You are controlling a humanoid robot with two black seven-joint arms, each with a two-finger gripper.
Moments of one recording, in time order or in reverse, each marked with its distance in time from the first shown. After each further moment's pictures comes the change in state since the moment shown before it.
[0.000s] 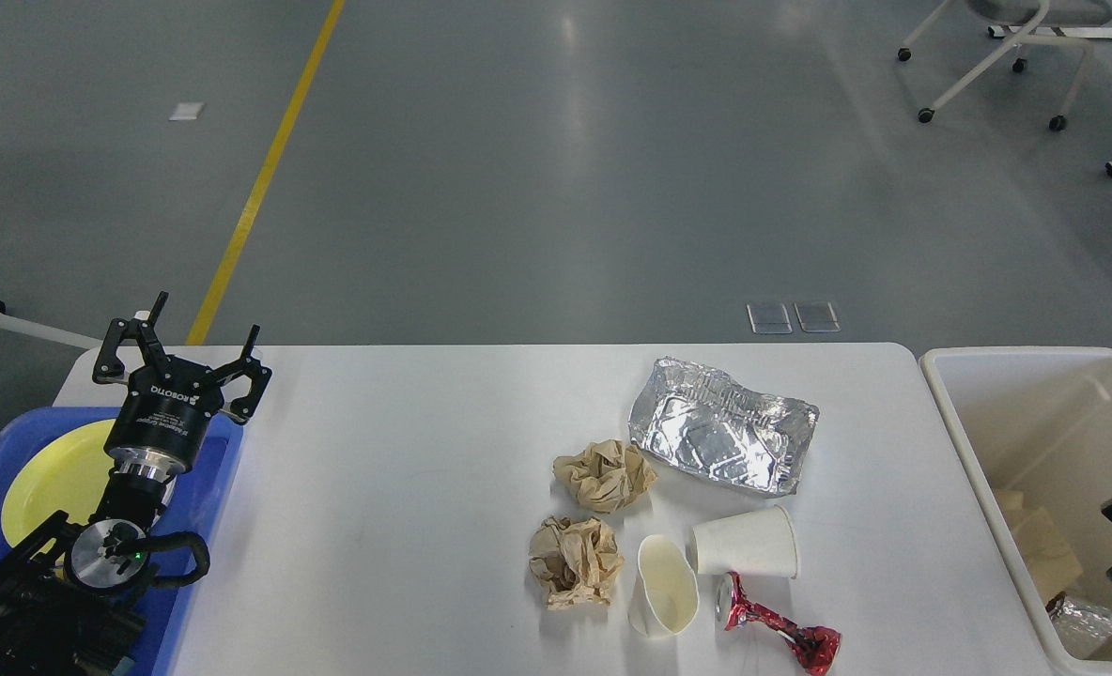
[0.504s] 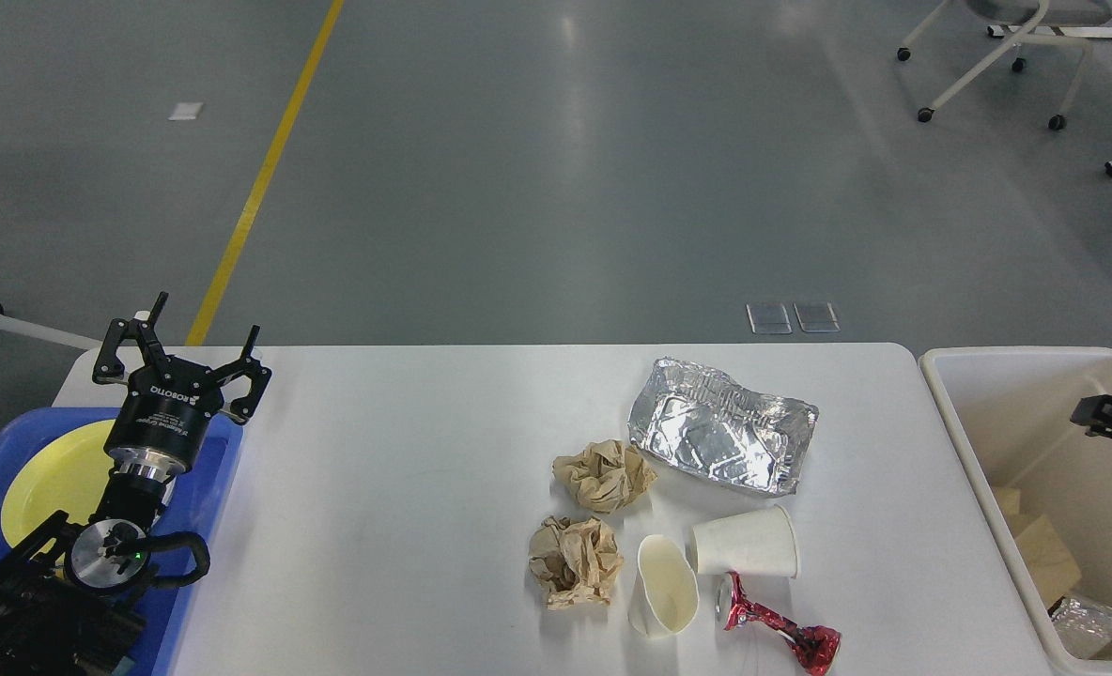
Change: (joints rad) left arm 0.000 0.000 0.000 0.000 0.000 0.000 0.000; right arm 0.729 -0.277 -0.169 0.599 -0.453 0.475 -0.124
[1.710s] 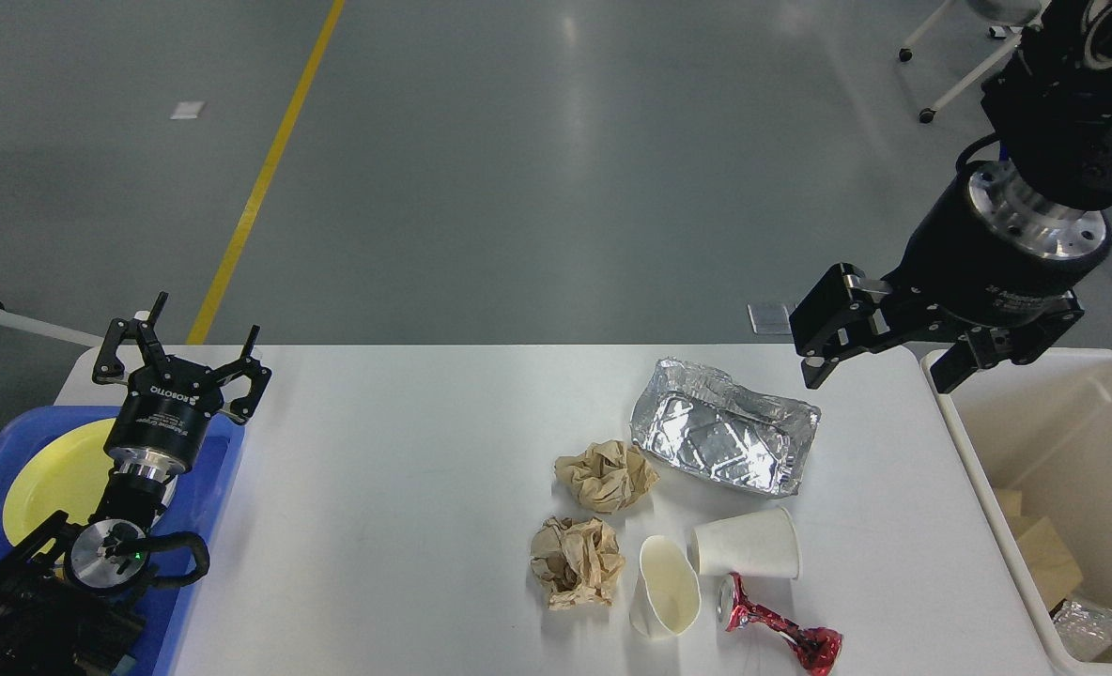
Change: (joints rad) left arm 0.000 0.000 0.000 0.000 -0.001 0.001 0.000; right arm 1.196 0.425 -0.339 0.823 0.418 0.539 0.007
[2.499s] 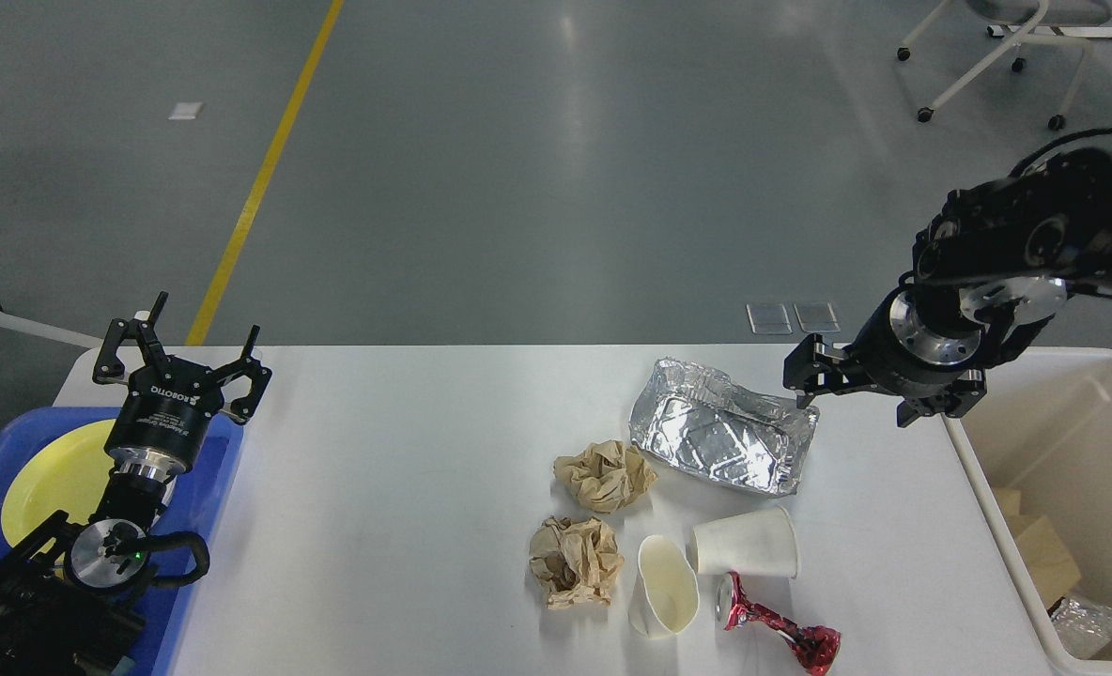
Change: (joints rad) left arm 0.000 0.000 0.000 -0.001 0.000 0.000 0.000; right arm -0.693 0.081 0.024 -0.376 -0.007 -0.430 0.003
